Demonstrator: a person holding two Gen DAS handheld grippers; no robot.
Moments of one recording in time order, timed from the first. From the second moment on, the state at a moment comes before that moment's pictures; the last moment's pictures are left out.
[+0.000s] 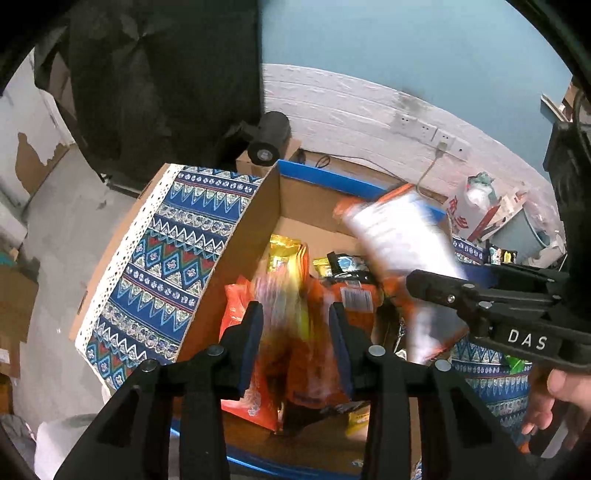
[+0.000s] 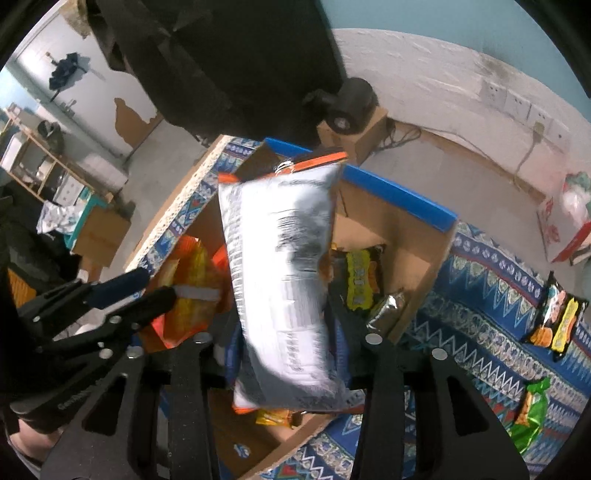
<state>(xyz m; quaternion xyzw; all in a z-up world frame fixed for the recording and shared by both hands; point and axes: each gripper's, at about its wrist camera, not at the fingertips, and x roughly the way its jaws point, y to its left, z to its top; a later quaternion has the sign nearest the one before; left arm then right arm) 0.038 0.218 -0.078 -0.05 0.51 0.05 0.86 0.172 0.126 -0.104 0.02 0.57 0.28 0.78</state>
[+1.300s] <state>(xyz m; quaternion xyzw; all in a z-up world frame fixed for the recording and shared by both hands) 0.028 0.027 -0.067 0.12 0.47 -0.12 0.86 0.121 -0.084 -0.074 0.00 0.56 0.13 0.82</state>
